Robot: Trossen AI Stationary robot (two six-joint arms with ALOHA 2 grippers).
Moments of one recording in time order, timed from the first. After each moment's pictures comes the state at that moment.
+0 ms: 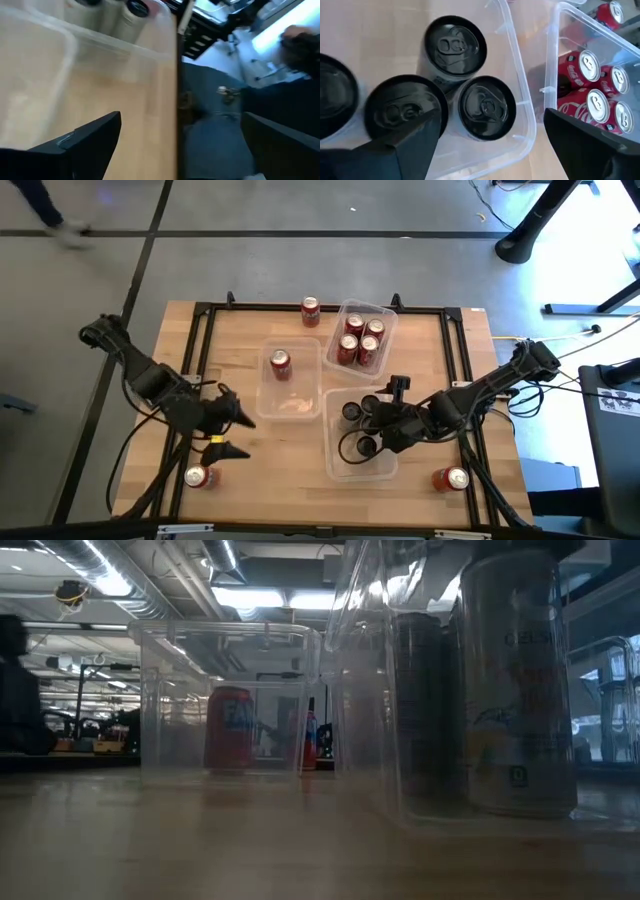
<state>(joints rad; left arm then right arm) -0.68 1.05 1.11 -0.65 -0.30 -0.81 0.50 1.47 1.26 -1.00 0.61 0.39</state>
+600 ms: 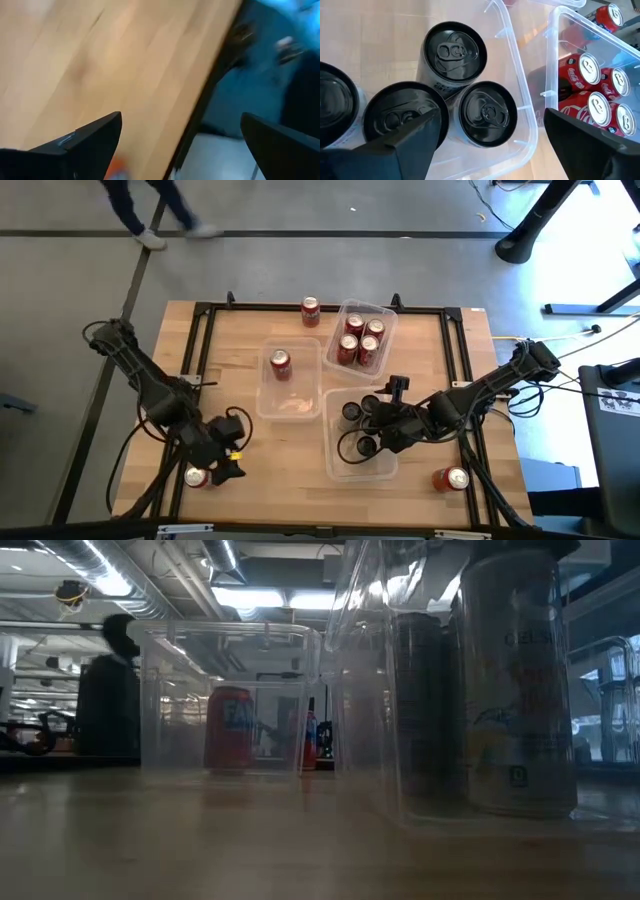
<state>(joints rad) -0.78 1.23 1.11 -0.87 -0.17 -1.28 0.50 1.47 1.25 -0.97 0.62 0.39</state>
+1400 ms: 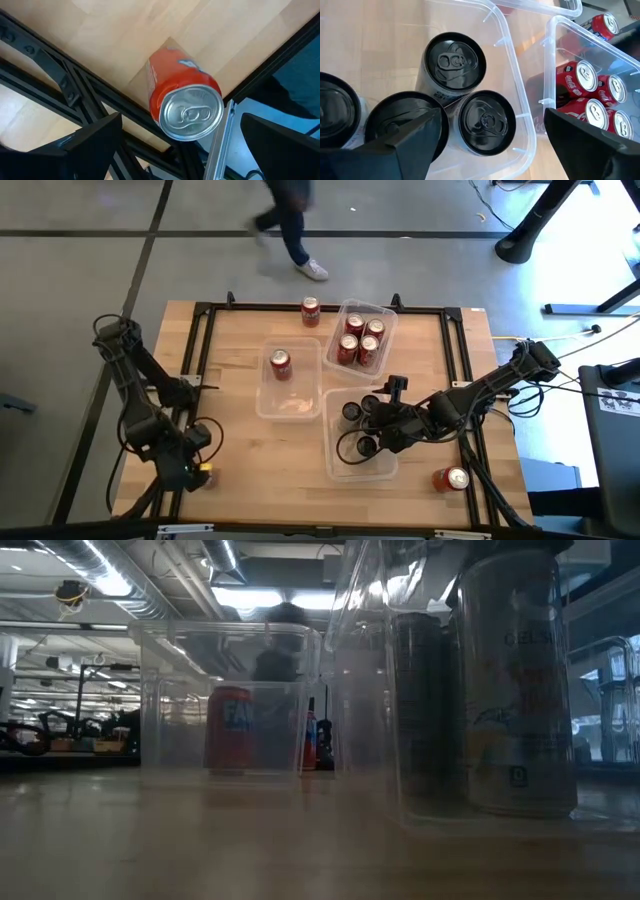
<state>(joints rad) -1.04 1.27 1.10 -1.18 0.04 -1.80 0.50 1.47 1.25 -0.94 0.64 0.36</state>
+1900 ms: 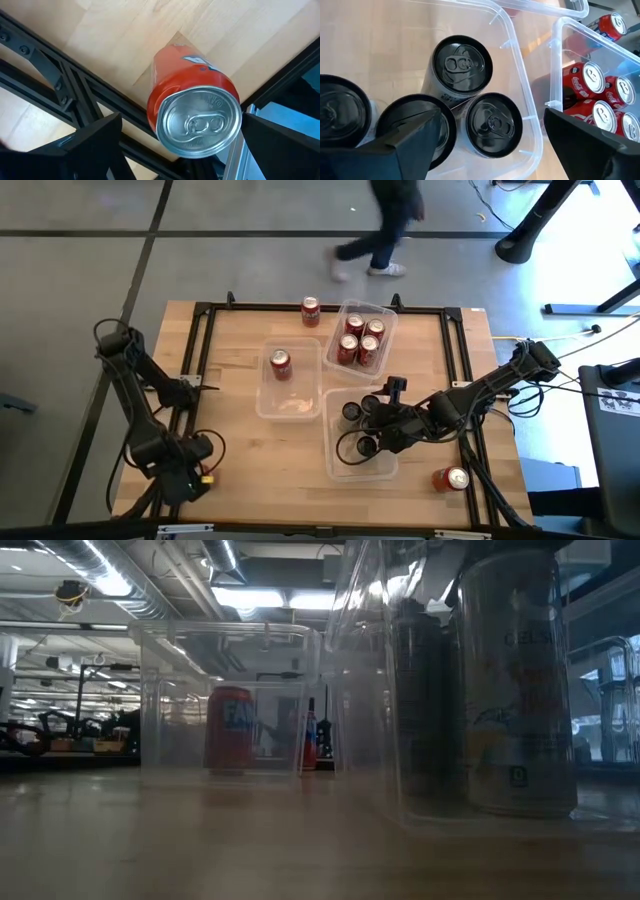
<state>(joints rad) -1.08 1.40 1.10 -1.15 0.04 -1.79 0.50 1.47 1.25 -0.92 0.62 0.36</state>
